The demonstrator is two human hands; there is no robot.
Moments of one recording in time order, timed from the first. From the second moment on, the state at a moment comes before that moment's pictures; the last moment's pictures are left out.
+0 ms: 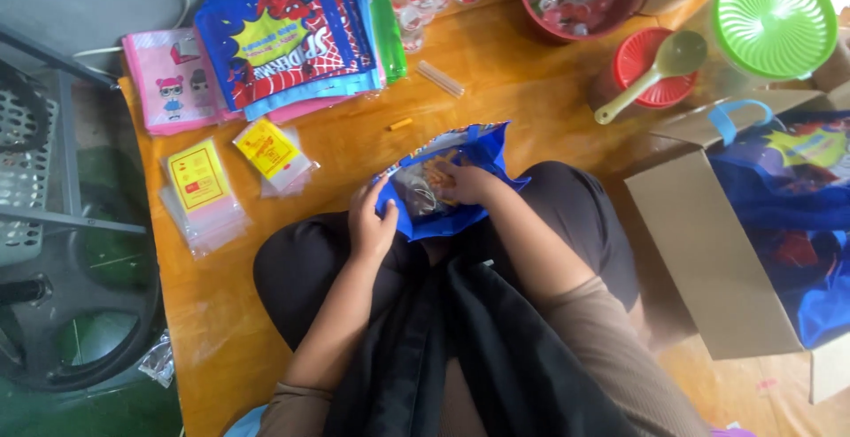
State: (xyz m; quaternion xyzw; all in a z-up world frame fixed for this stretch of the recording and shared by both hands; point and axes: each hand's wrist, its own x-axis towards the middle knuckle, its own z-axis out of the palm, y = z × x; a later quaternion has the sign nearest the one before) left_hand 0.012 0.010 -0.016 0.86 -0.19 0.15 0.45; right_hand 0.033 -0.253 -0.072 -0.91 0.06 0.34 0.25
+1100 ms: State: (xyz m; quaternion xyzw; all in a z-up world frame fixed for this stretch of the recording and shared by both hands) left_hand -0.016 -0.094 0.153 0.74 -0.35 -0.20 0.54; right_hand -0.097 -0.273 0.162 -0.82 -0.06 -0.17 0.55
